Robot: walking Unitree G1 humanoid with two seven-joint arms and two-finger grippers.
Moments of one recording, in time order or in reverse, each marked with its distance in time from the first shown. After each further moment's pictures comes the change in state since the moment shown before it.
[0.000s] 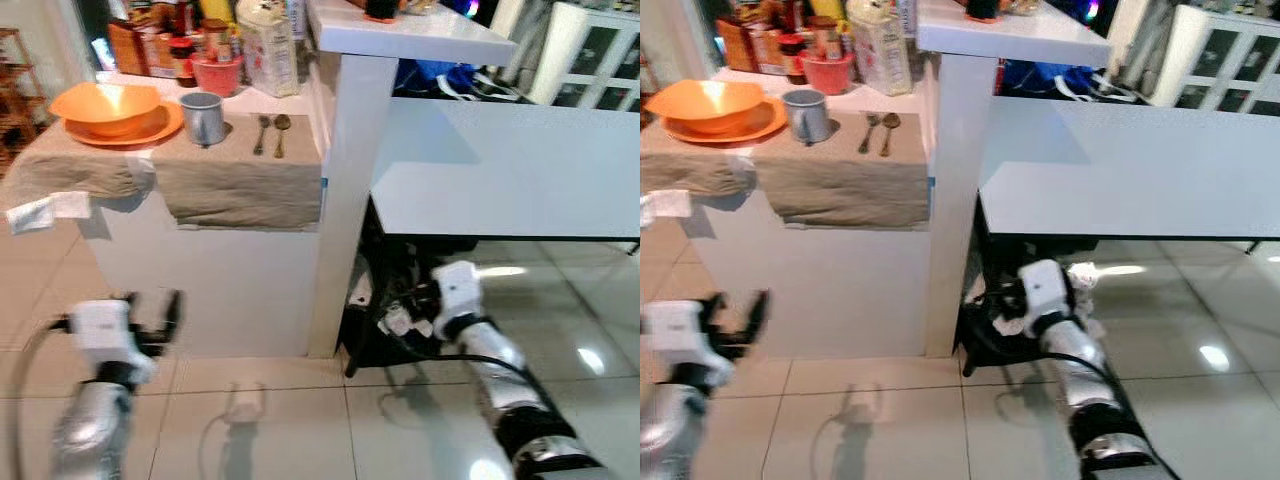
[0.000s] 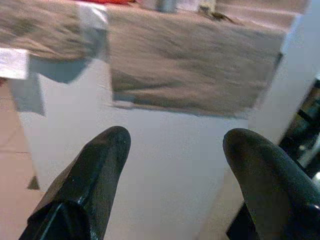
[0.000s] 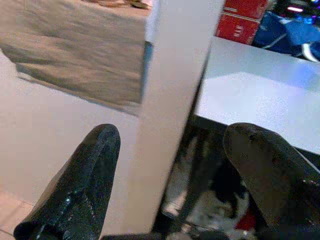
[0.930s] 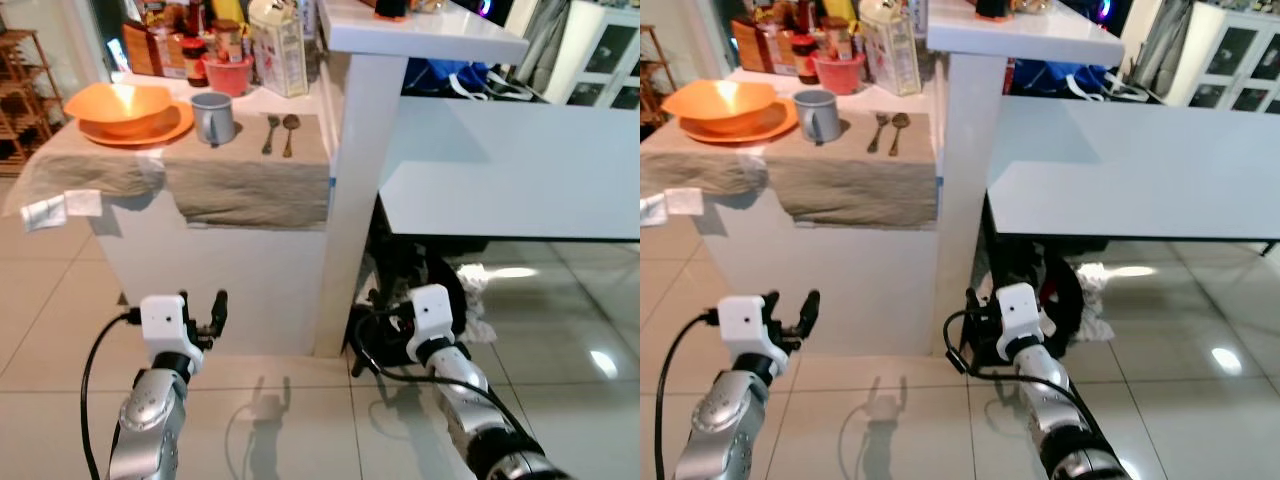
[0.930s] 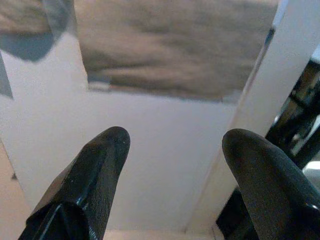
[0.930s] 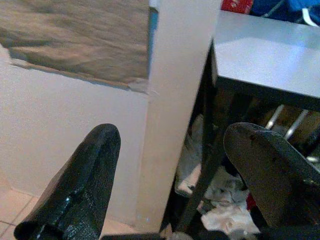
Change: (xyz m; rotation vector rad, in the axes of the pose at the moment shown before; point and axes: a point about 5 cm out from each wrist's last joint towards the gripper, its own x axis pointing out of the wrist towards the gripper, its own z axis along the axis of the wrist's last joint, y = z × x) left arm 0.026 -0.033 -0.031 -0.020 0.049 -0.003; right arm -0.008 0.036 -0.027 0.029 0.085 -0.060
